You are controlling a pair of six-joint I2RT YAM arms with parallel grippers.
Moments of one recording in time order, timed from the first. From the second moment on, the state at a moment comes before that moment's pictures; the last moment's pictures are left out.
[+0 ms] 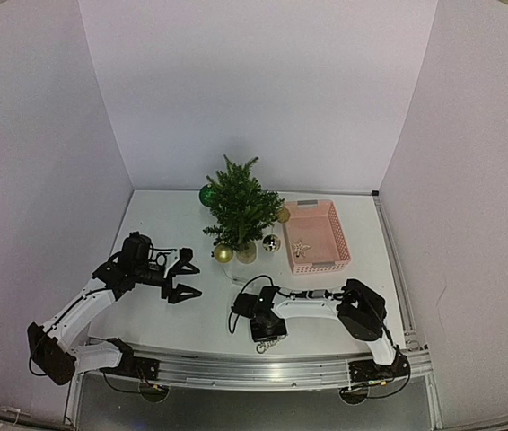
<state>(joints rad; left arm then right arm) -0.50 1.09 0.89 -0.49 0.86 0.39 1.20 2.12 1.51 -1.01 -0.07 1.03</state>
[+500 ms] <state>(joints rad) -0.50 1.09 0.88 -0.42 0.79 0.26 1.19 2.02 1.53 -0.98 0.11 1.01</state>
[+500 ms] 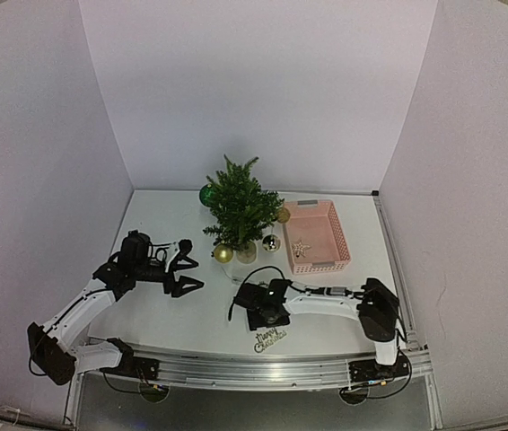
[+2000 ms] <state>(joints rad) -0.01 1.10 0.59 -0.15 0.10 -0.32 0.11 1.56 1.21 -0.49 -0.05 0.52</state>
